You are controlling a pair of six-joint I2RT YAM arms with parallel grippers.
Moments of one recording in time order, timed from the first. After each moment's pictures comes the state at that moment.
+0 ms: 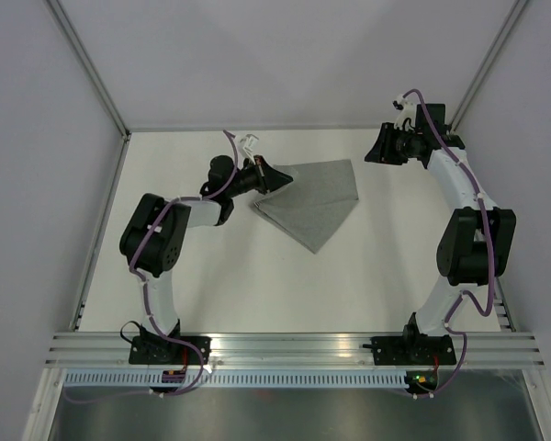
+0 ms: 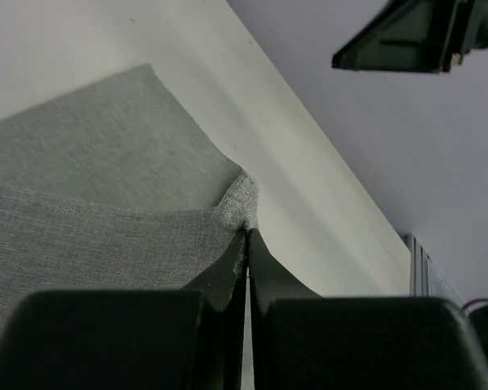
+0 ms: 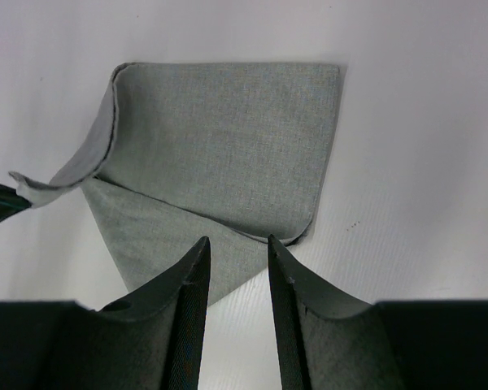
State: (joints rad) left arm -0.36 1.98 1.07 0.87 0.66 -0.68; right arm -0.03 1.82 1.58 -0.53 -0.50 0.13
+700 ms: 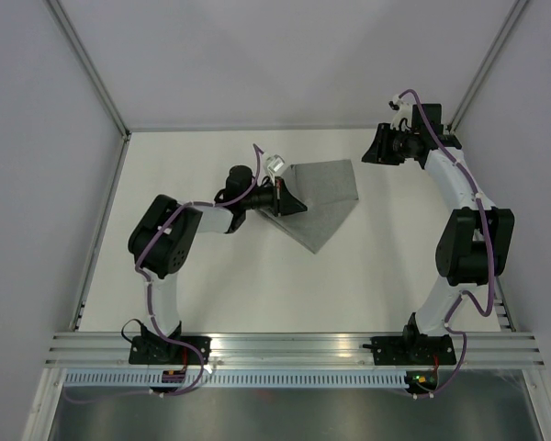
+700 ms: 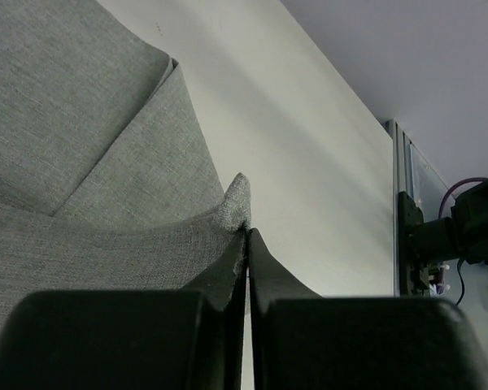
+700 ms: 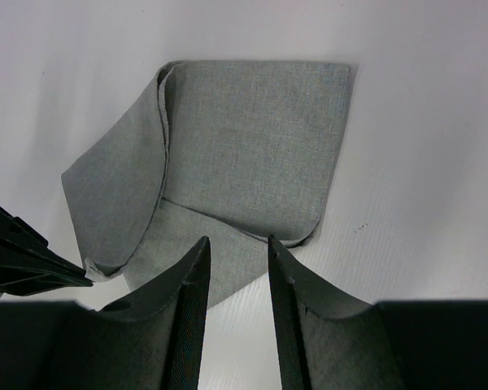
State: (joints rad) left arm -0.47 2.00 1.04 0.75 0.85 -0.52; right arm -0.02 1.82 1.58 -0.53 -0.49 0.12
